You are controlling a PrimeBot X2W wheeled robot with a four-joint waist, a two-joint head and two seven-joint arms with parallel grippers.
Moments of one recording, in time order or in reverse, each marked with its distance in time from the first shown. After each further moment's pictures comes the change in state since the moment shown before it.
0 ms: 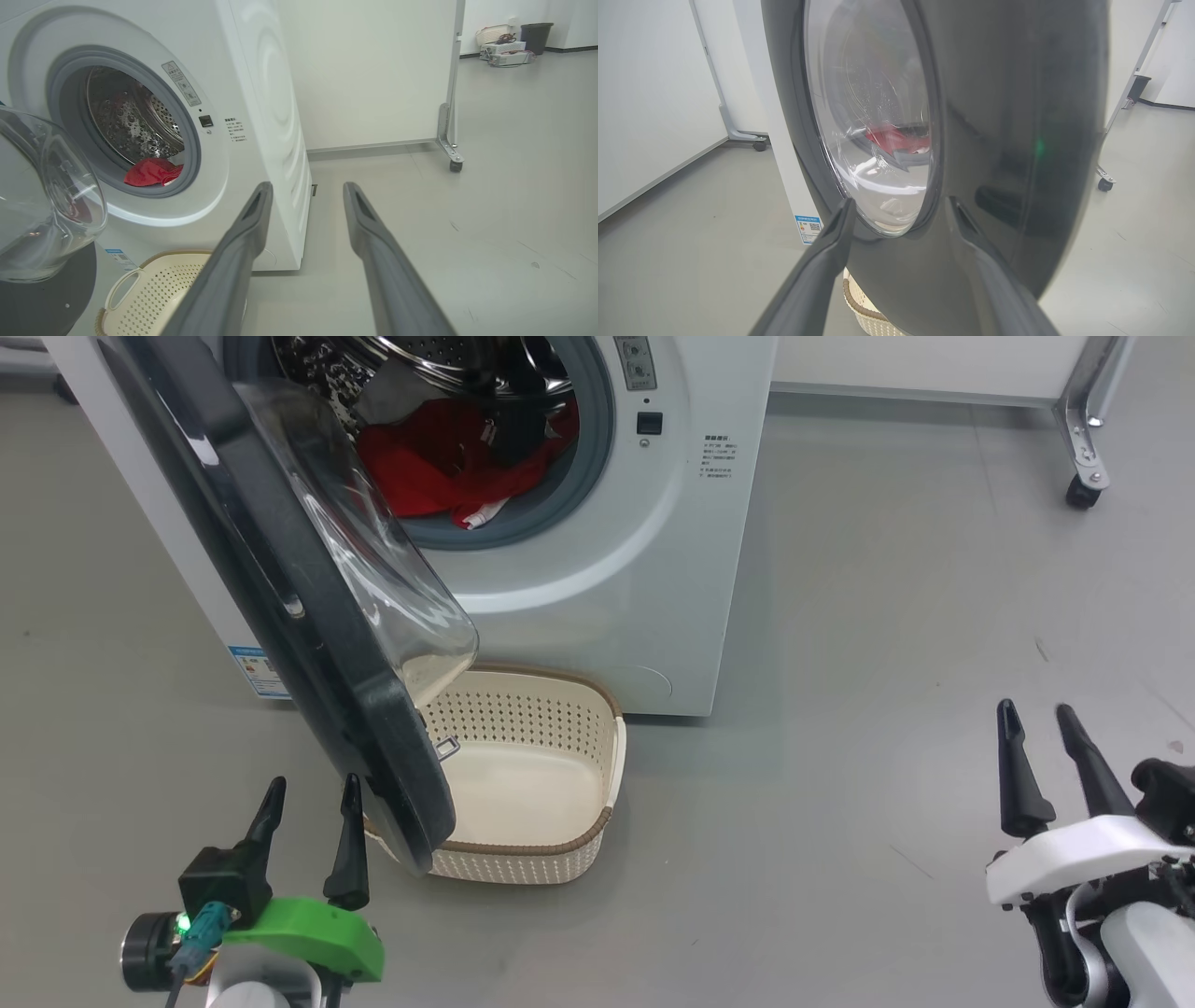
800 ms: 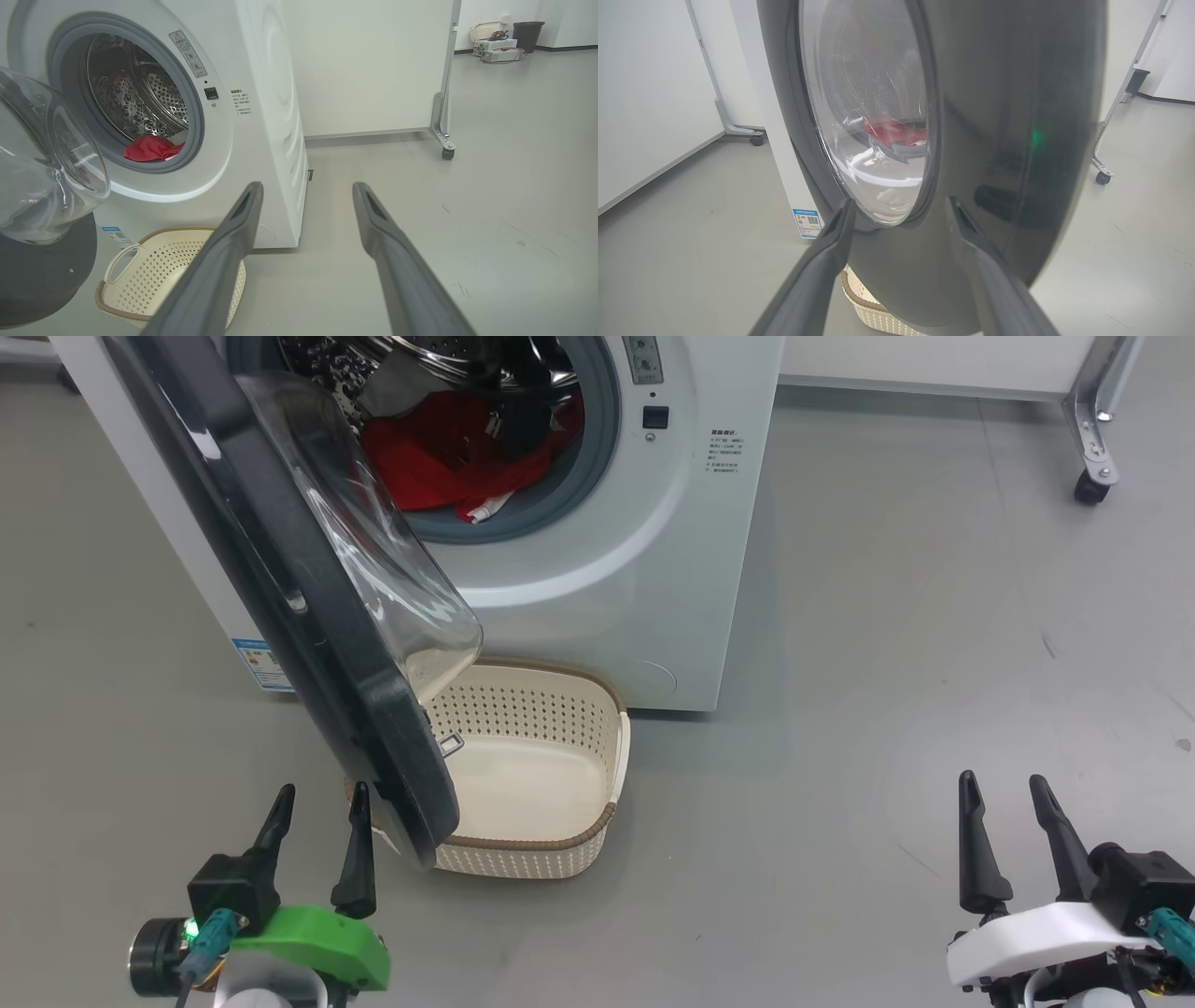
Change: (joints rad) left arm 0.013 -0.008 0.001 -0.001 0.013 -0.017 0.000; right arm 0.200 0.128 -0.091 -0.125 -0.194 0.000 0.000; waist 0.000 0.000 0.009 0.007
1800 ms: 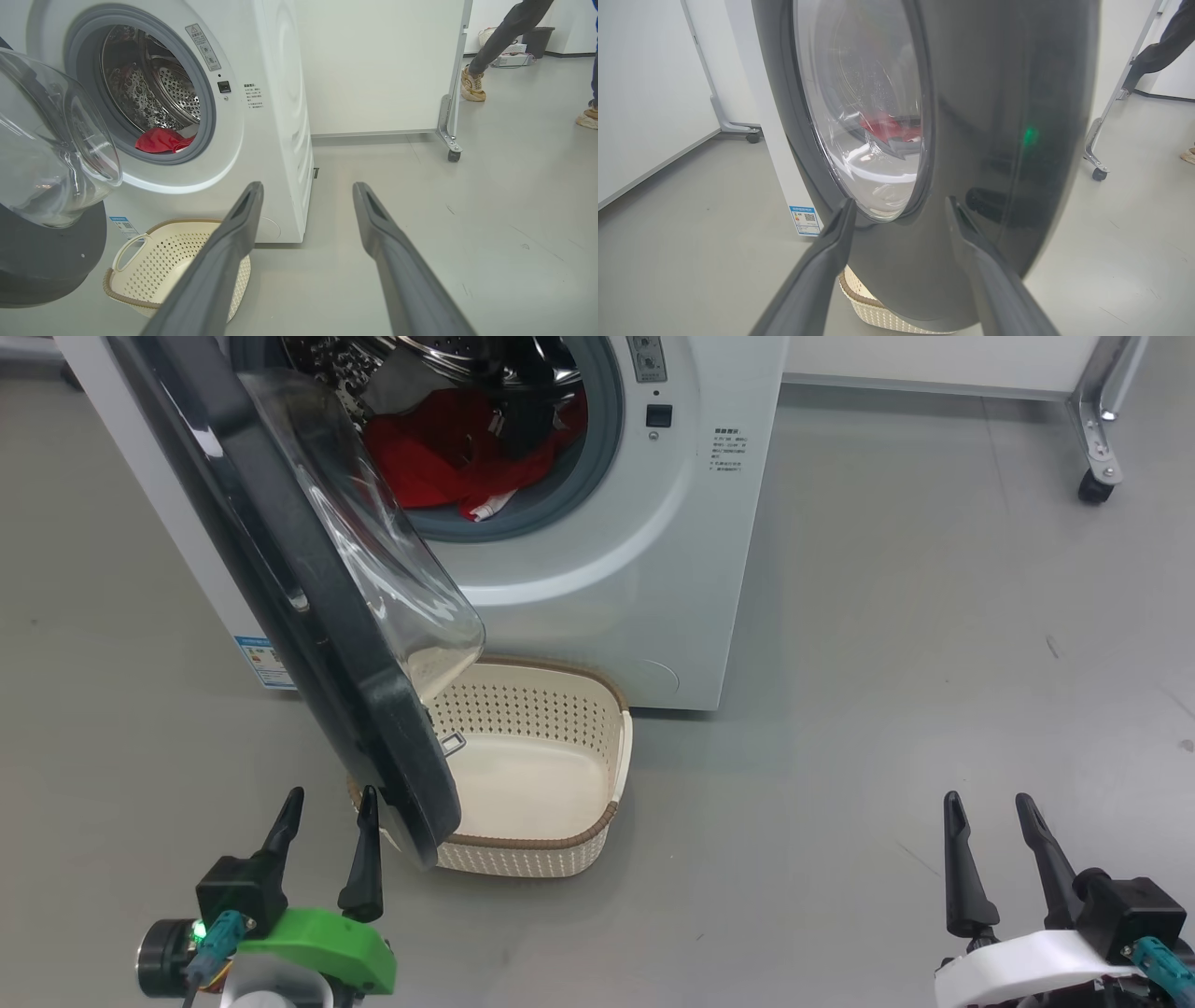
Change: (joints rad) left arm 0.002 -0.012 0.004 0.009 0.014 -0.016 0.000; right arm 0.055 0.042 -0.018 -0.045 -0.077 0.000 0.000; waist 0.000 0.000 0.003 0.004
